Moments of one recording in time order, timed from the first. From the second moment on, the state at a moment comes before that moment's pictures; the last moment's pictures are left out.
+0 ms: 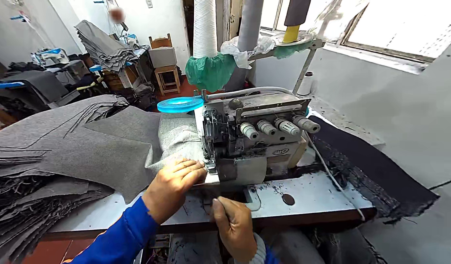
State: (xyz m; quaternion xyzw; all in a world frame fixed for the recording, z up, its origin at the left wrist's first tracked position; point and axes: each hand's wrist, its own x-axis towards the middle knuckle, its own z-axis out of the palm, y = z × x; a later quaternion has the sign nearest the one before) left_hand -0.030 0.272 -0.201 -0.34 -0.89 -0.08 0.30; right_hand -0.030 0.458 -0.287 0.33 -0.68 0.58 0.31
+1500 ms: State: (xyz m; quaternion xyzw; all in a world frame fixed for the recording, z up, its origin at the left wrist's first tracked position) left_hand 0.010 0.301 -0.184 0.01 -0.87 -0.39 0.32; right_hand 0.036 0.380 -0.270 0.18 -0.53 0.81 -0.18
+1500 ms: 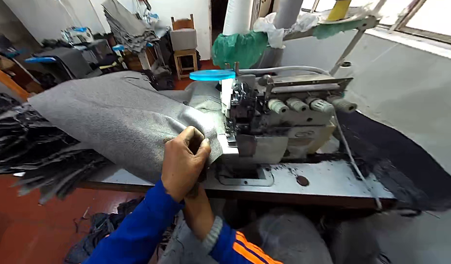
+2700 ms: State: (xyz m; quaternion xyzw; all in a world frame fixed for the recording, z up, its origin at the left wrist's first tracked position) left_hand -0.051 0.273 -0.213 -0.20 -0.92 -0.10 0.31; right_hand -0.205 0.716 -0.179 0.00 -0.98 0.19 0.05
